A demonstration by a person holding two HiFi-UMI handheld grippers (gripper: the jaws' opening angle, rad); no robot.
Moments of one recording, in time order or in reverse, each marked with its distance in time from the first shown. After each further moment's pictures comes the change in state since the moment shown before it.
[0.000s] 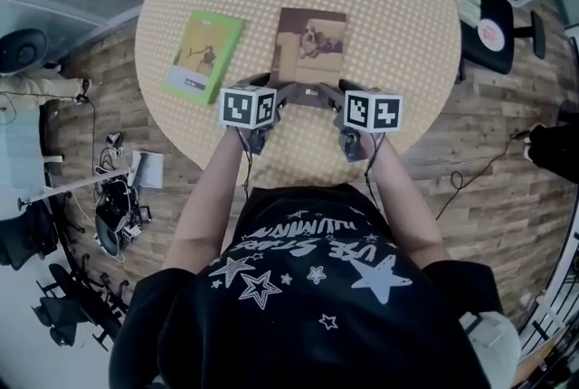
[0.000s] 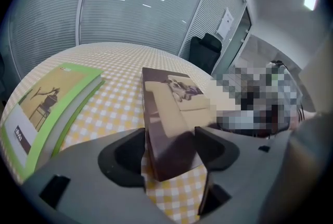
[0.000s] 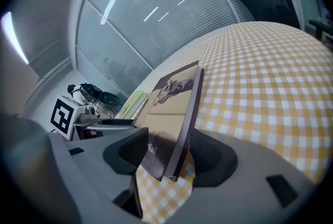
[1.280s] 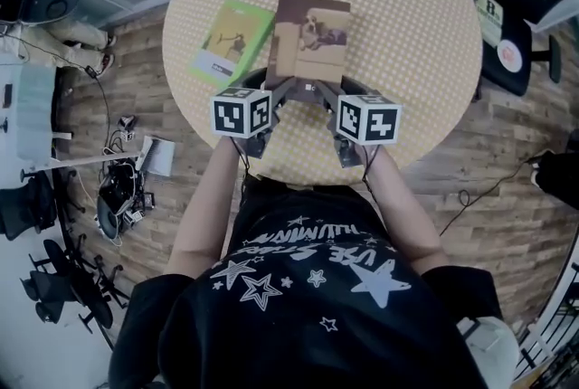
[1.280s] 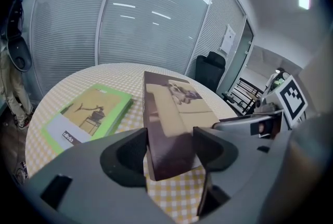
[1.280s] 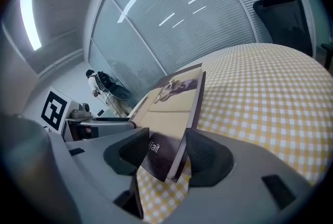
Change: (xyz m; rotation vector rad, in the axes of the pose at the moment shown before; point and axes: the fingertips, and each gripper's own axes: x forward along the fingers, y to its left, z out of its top) left arm -0.089 0.017 0.017 -0.023 -0.179 0.098; right arm 0.001 0.086 0.009 -0.147 -0.066 0.019
